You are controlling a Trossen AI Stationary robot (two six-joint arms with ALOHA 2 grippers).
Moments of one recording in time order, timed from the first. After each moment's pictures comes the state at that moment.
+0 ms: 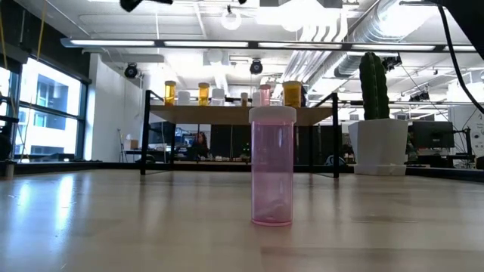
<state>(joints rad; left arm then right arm) 0.33 0.99 1.26 -0.75 -0.08 -0.30 -0.20 1.99 2.34 -0.64 -0.14 0.23</state>
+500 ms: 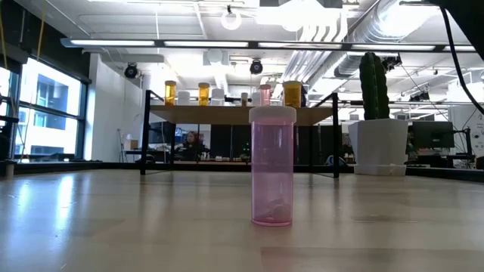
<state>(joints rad) 0.44 0.99 1.26 -0.43 0.14 -0.18 -0.28 1.97 2.34 -0.47 -0.46 0.09</state>
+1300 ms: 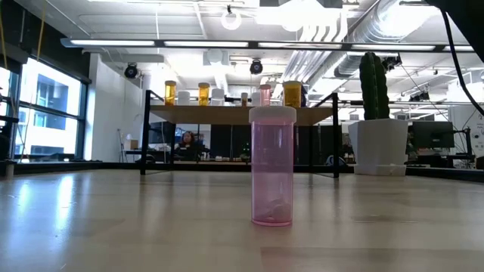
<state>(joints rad) 0.45 1.11 1.26 -0.16 0.07 -0.13 -0.32 1.97 2.34 -0.48 -0.48 0.07</state>
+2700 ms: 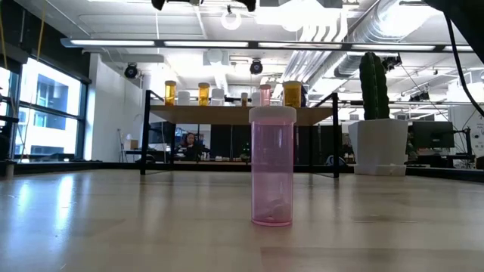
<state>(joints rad) 0.45 1.12 1.26 -0.40 -0.15 0.04 -0.42 1.95 2.34 -0.68 -0.47 -0.10</state>
